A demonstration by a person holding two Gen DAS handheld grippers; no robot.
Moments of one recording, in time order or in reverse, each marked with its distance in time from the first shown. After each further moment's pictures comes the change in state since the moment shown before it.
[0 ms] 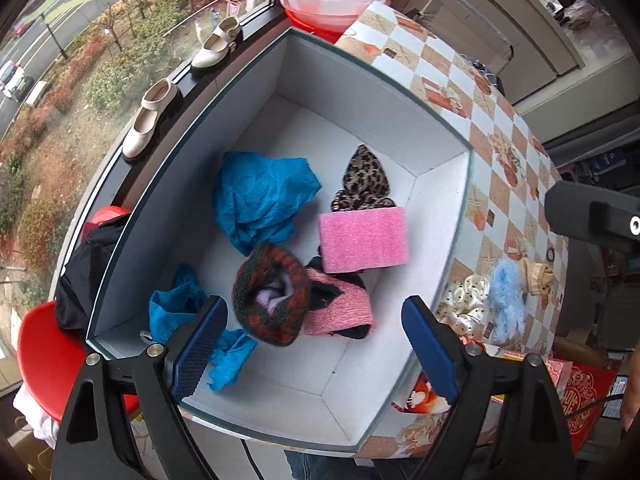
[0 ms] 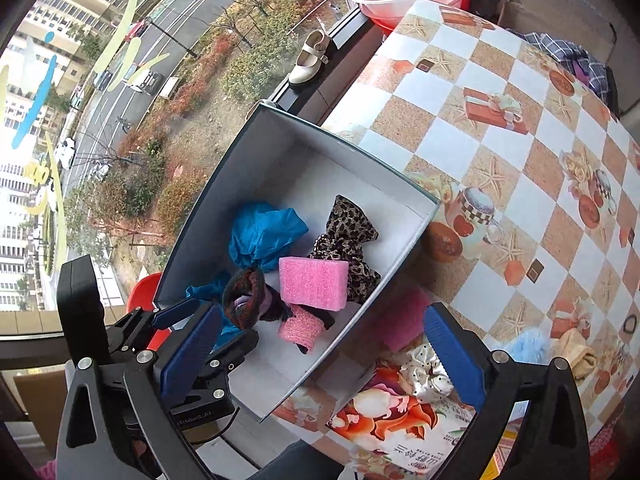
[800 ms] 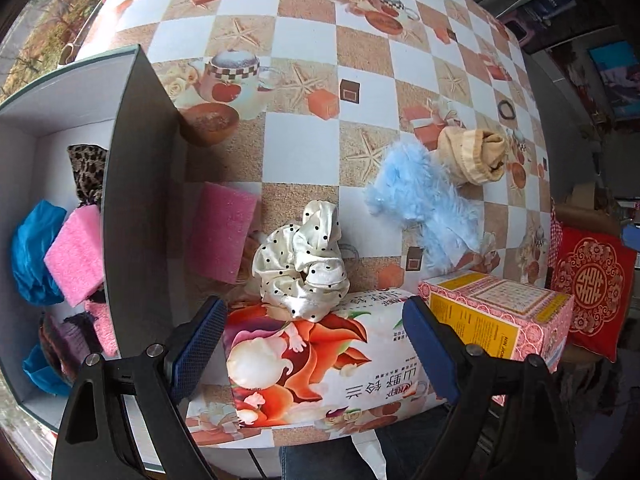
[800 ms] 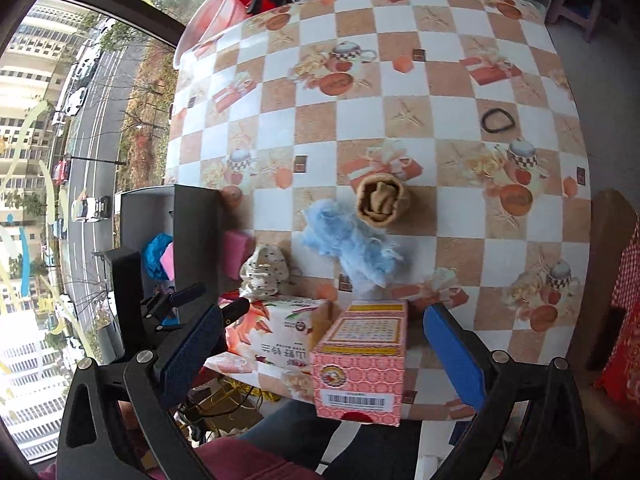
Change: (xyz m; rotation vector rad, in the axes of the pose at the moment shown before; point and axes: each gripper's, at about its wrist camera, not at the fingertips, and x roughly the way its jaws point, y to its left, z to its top) left arm 0.096 -0.198 -0.015 0.399 0.320 0.012; right arm -0.119 -0.234 -0.157 0.559 -0.051 0.000
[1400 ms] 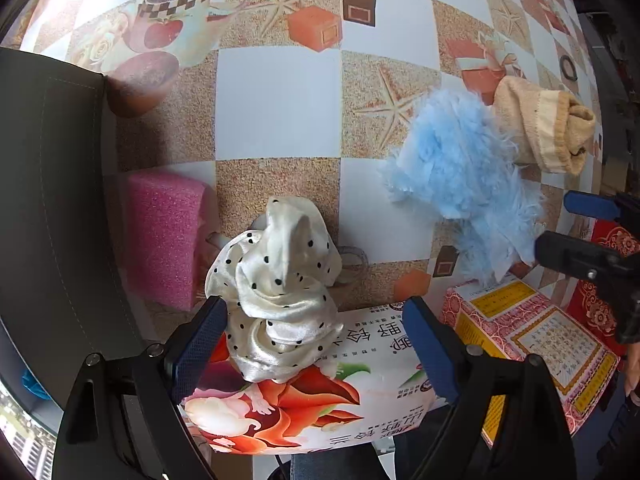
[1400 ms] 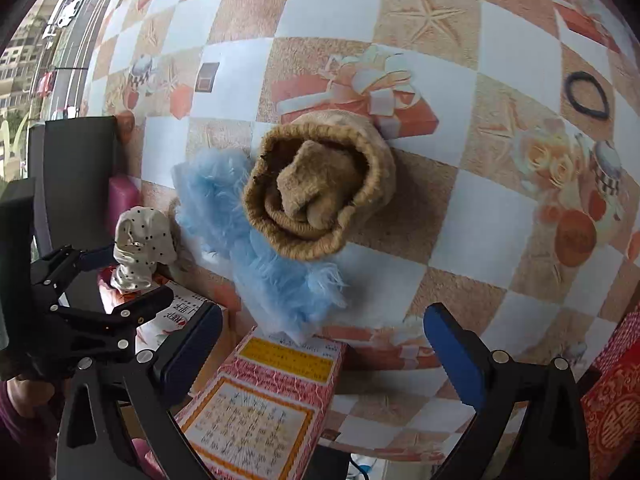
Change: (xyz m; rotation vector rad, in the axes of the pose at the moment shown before) left arm 0.070 -0.017 0.031 -0.021 0.261 0.093; right arm 0.167 -0.042 0.048 -0.209 0.321 -0.092
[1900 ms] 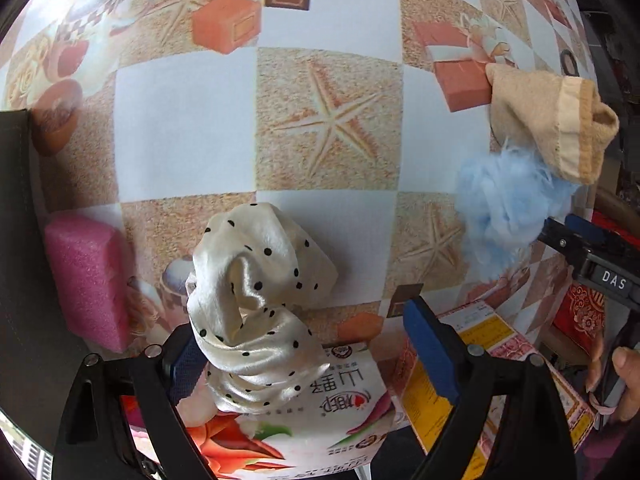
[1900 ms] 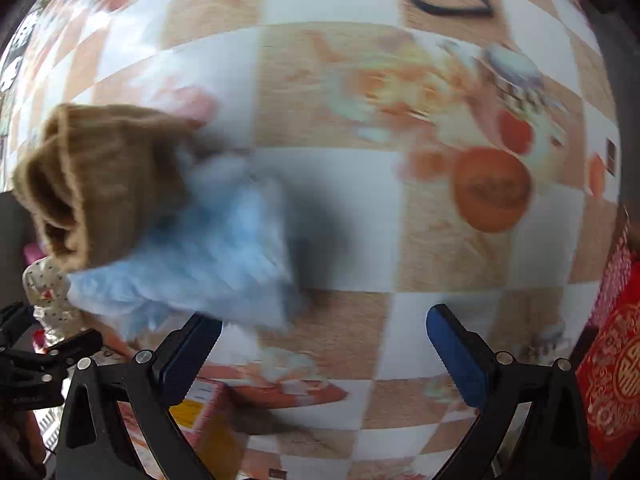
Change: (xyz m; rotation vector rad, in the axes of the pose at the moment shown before) left arm 0.022 -0.031 0.026 0.015 0.031 -0.037; right arm 0.017 -0.109 -0.042 0.291 -0.099 -0.178
